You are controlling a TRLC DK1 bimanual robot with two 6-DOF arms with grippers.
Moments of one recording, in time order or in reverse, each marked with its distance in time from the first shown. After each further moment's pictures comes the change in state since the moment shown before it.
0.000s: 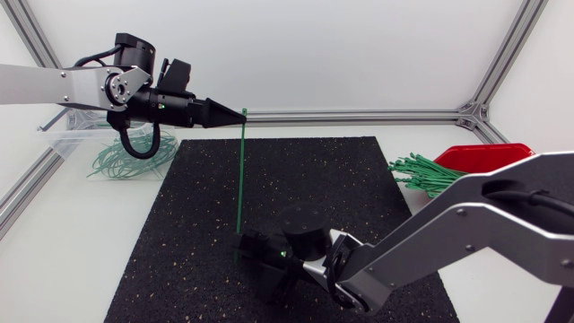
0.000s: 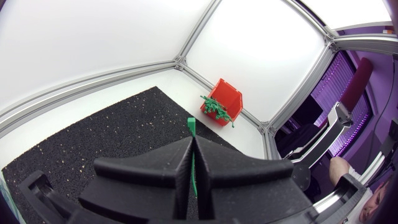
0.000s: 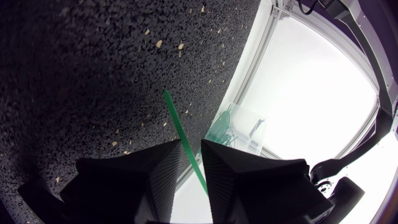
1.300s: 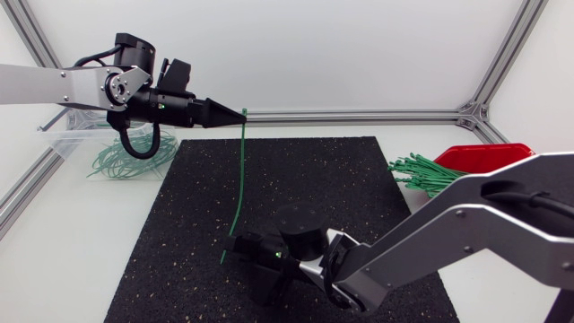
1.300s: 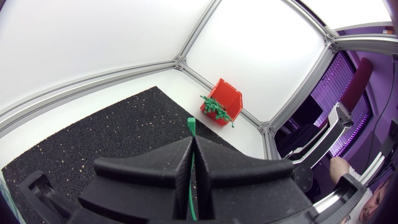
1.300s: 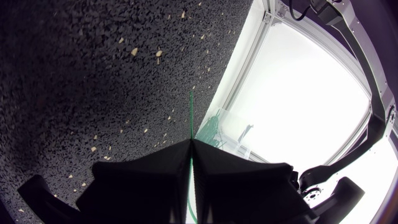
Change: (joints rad) left arm 0.000 0.000 0.000 -0.003 0.000 0.001; right arm 0.013 -0.001 0.018 0.018 -0.041 -0.022
